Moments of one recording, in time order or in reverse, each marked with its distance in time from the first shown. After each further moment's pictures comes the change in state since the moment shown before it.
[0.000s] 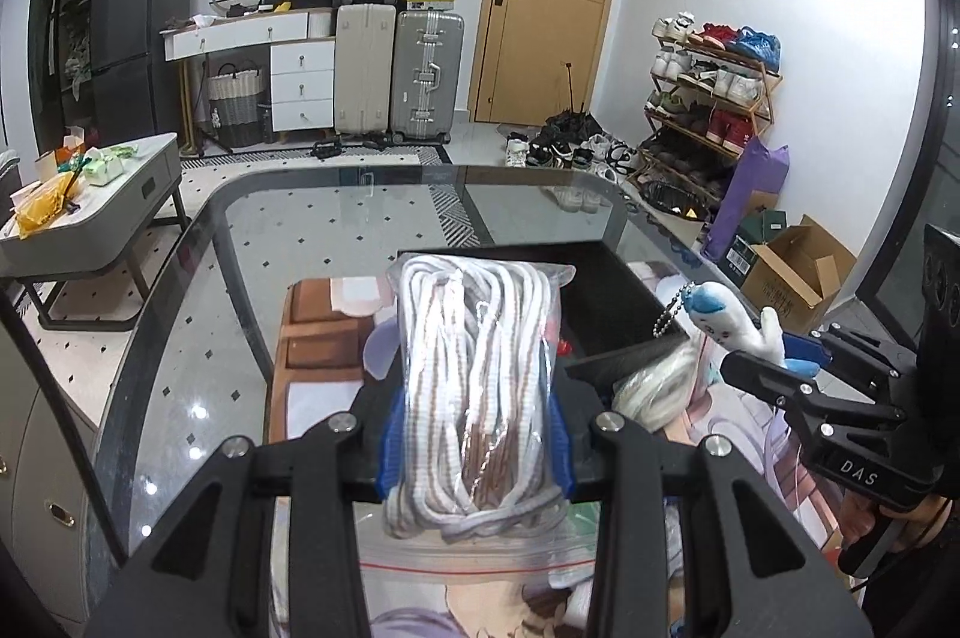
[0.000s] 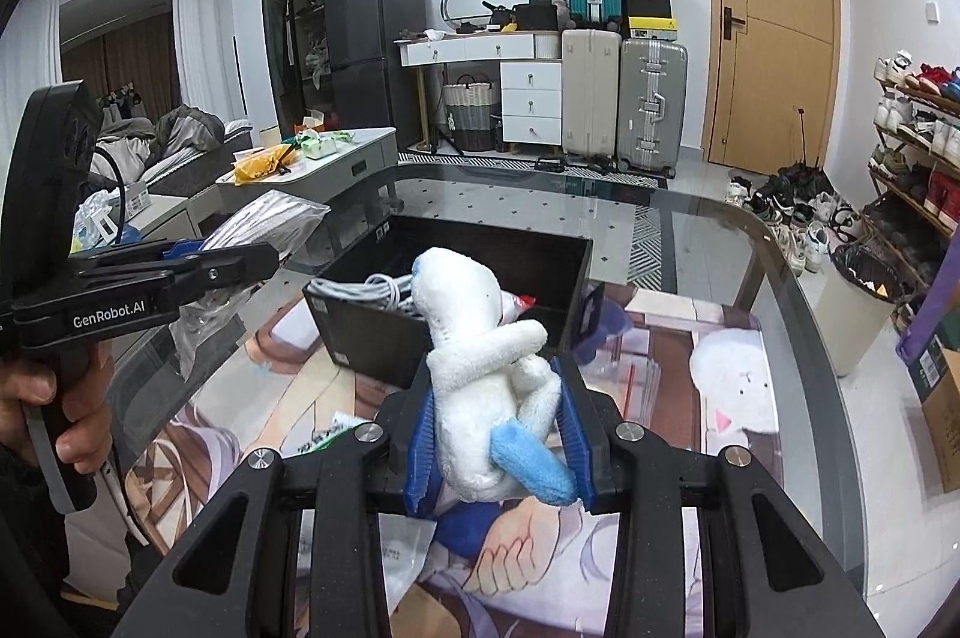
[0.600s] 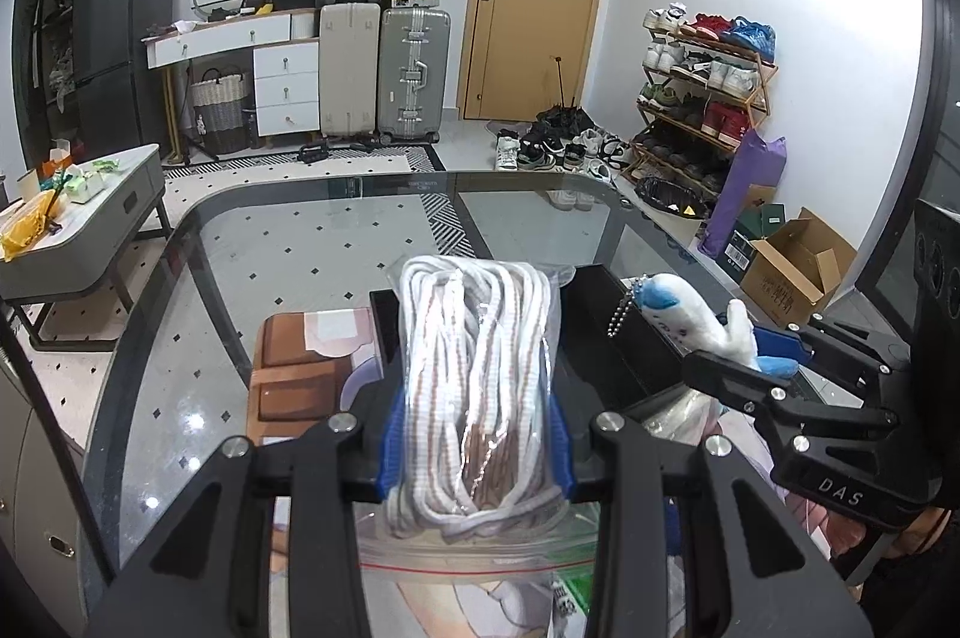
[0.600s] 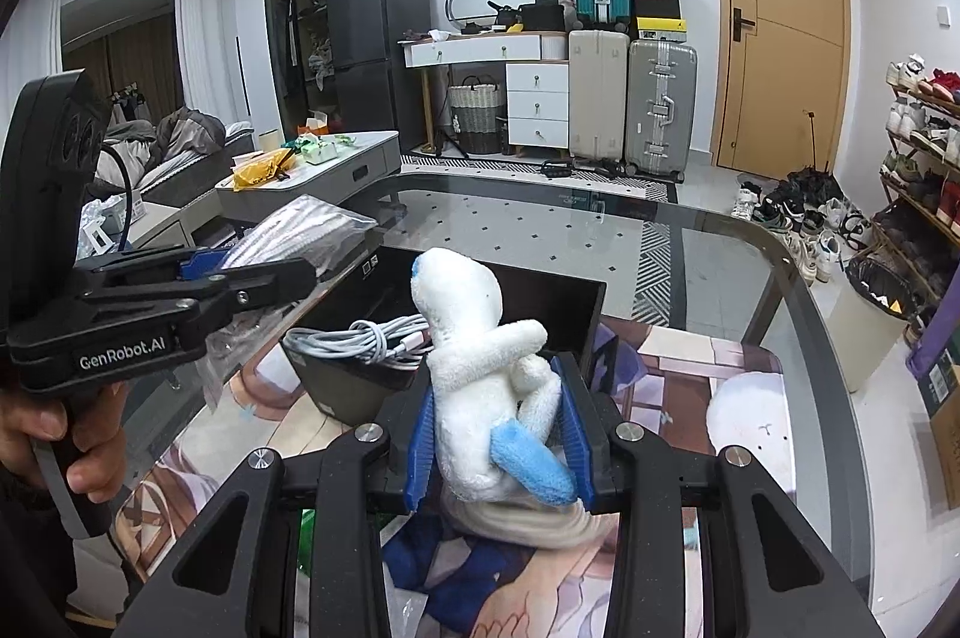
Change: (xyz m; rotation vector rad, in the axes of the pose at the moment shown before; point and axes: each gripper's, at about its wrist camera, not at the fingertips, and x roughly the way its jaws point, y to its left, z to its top) left arm 0.040 -0.004 0.029 0.025 0.020 -0.016; right arm 0.032 0.000 0.032 -0.005 0.009 0.018
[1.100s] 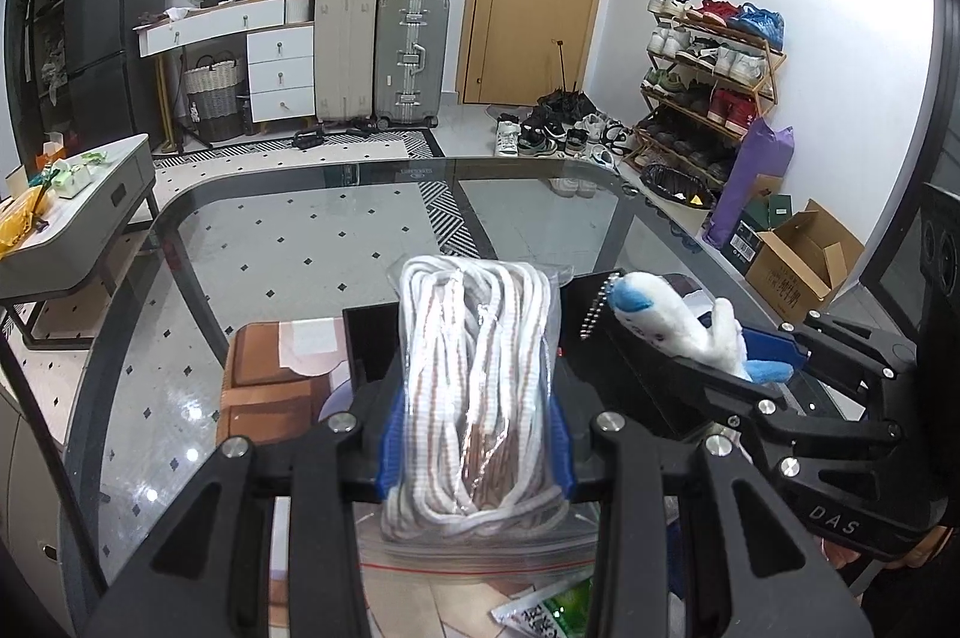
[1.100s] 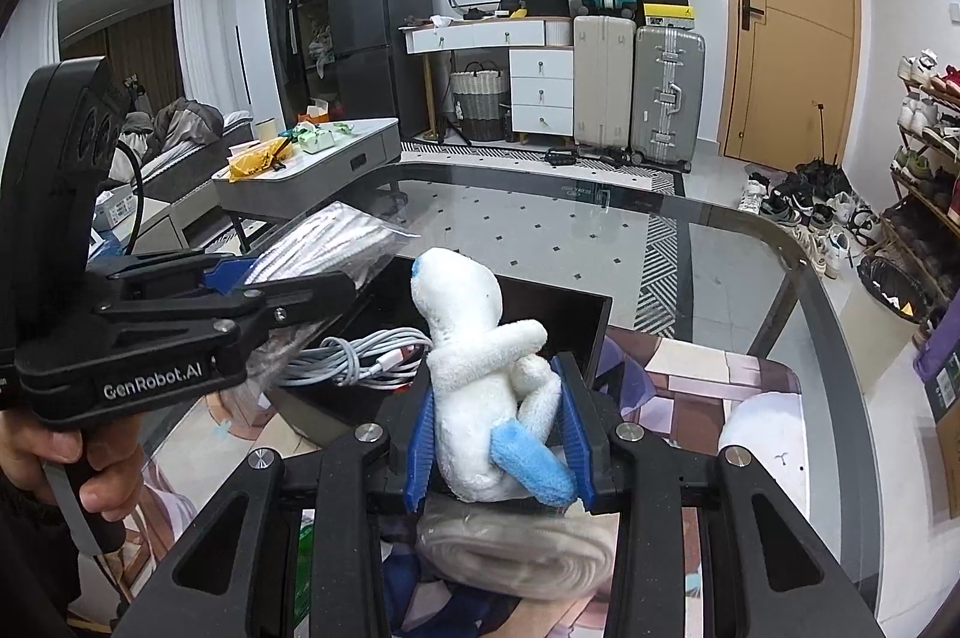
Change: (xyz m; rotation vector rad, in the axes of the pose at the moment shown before) left arm 0.047 -0.002 0.016 0.002 0.042 0.003; right arm 0.039 -0.011 0.018 -0.005 0.043 0.009
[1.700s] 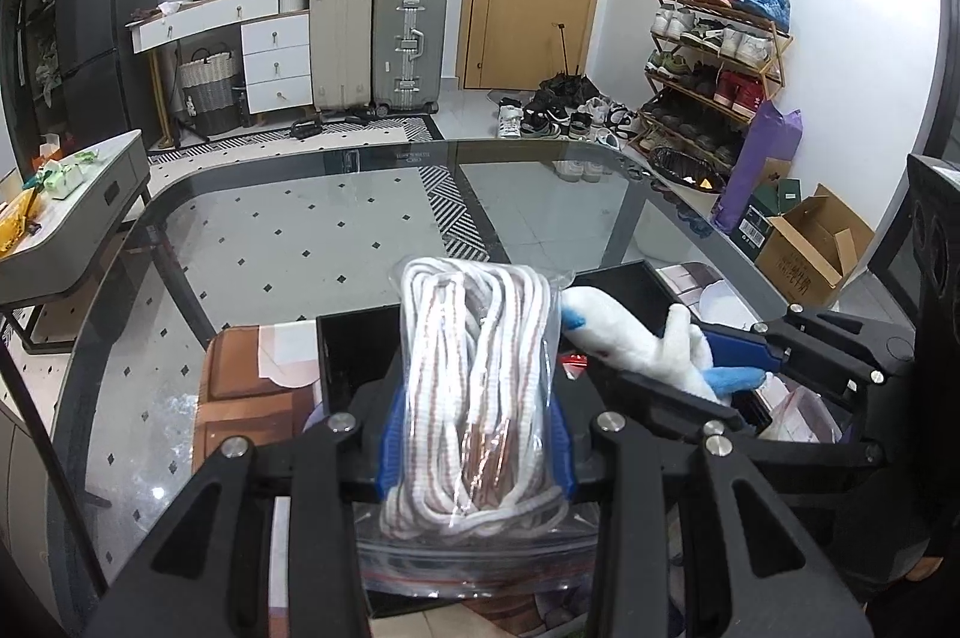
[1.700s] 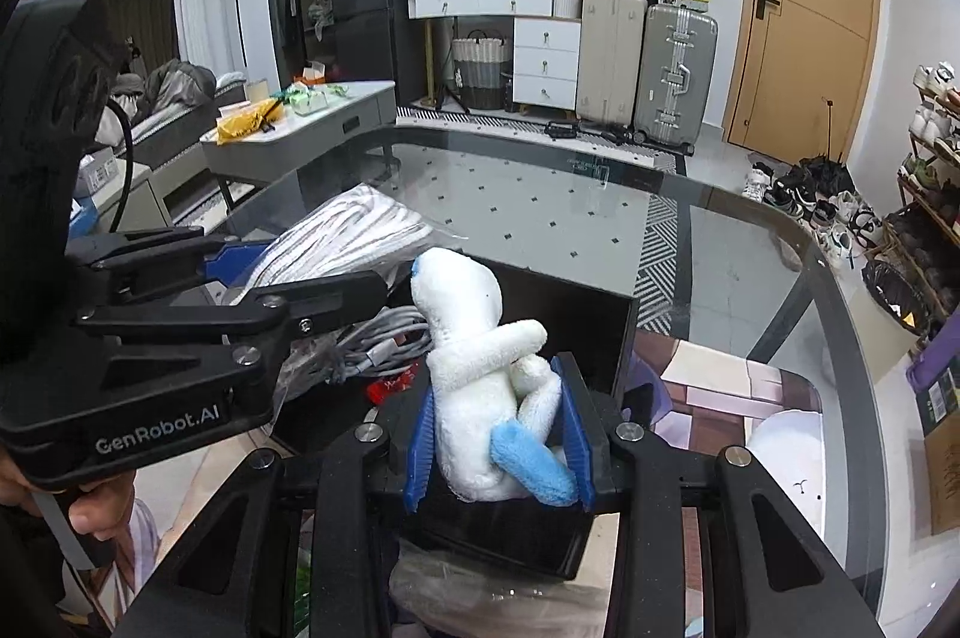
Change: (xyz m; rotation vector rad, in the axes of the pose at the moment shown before) left arm 0.037 -0.001 0.004 0.016 0.036 0.013; right arm 0.055 0.003 0.009 -0.059 0.083 -0.038
